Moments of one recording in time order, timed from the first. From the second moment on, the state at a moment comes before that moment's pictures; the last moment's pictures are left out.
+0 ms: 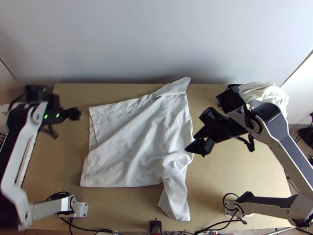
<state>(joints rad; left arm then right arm) 0.12 1.35 1.33 -0.90 0.11 -0.06 0.57 1.38 1.64 -1.38 -0.53 -0.17</state>
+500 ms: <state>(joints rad) 0.05 1.73 1.47 -0.80 0.02 -0.15 0.48 1.36 1.59 -1.34 -0.53 -0.15</state>
